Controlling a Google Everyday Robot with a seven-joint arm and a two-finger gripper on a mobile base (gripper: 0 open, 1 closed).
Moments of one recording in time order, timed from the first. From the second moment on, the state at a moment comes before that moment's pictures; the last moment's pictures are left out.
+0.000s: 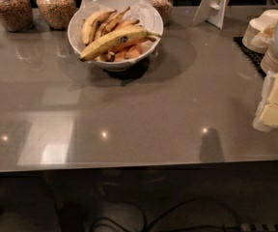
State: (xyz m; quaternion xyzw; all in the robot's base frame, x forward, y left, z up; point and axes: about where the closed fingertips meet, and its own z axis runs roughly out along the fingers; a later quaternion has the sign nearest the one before) arm 0.438 -0.217 0.976 -0.60 0.78 -0.03 0.16
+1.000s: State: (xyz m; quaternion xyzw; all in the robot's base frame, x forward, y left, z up) arm 0.505 -0.176 0.994 -0.64 0.71 -0.03 0.31
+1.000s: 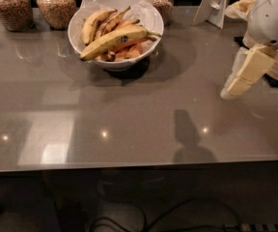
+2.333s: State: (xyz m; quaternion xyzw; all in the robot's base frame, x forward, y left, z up) arm 0.638 -0.076 1.012 -0.69 0.59 0.01 0.43
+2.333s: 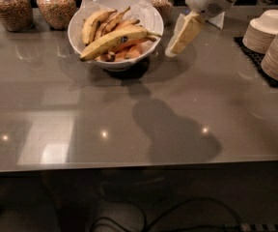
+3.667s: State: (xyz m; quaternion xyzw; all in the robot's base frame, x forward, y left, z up) arm 0.727 0.030 0.965 -0.76 0.49 0.06 0.42
